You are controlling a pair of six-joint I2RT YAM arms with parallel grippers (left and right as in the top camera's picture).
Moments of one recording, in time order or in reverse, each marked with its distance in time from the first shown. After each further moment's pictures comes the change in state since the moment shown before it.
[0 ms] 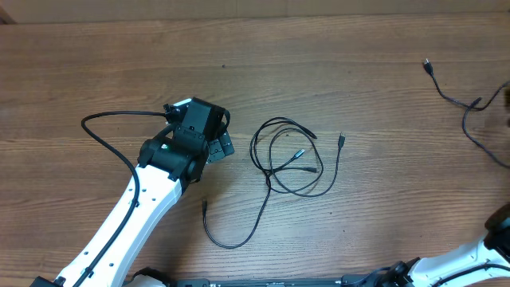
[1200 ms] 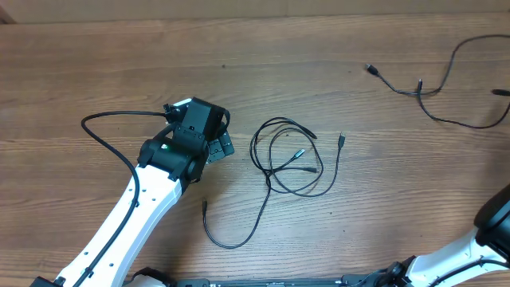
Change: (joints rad) left arm 0.000 0.000 0.000 0.000 0.000 0.000; right arm 0.130 -0.006 -0.001 0.484 0.194 0.297
